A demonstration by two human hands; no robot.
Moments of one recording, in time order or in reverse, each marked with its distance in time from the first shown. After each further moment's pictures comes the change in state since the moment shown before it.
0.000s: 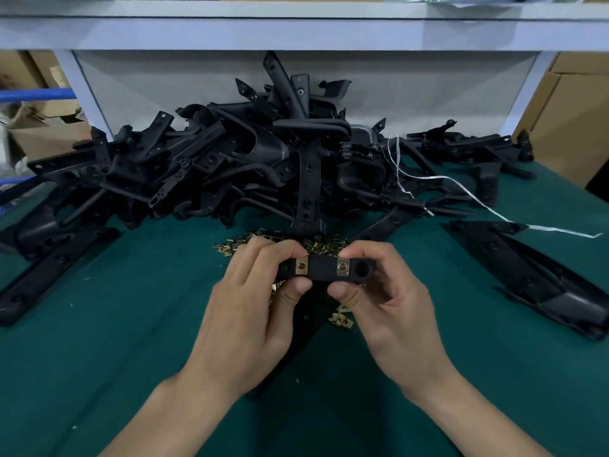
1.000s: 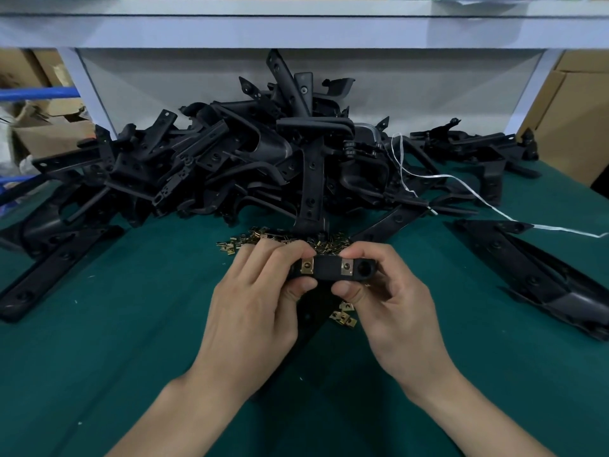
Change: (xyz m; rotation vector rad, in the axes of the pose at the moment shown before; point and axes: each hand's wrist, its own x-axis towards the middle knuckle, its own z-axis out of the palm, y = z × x) left_hand -0.002 0.001 0.004 0.123 0.030 0.030; right_hand -0.001 0.004 0.002 -0.045 0.028 0.029
